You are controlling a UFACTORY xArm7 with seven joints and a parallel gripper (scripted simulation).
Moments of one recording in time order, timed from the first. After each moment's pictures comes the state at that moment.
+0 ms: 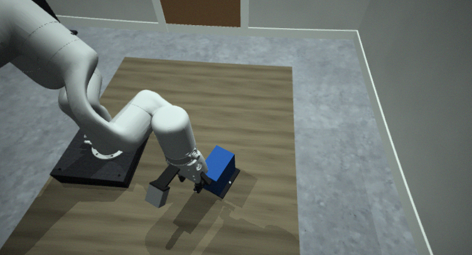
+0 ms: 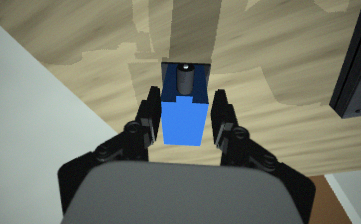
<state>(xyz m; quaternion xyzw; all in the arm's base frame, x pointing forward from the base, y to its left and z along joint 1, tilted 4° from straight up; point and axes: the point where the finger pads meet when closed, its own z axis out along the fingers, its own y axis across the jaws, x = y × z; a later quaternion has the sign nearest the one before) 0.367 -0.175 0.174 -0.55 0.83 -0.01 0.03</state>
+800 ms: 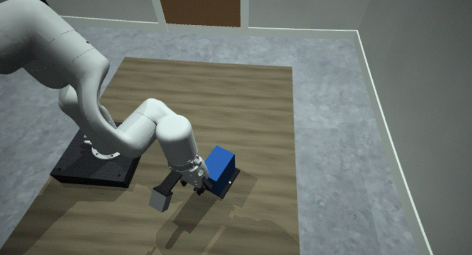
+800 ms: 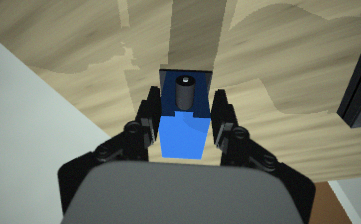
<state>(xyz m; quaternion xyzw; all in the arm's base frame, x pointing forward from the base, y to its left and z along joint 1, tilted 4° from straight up) 0.369 -0.175 0.145 -0.55 0.83 -0.01 0.03</state>
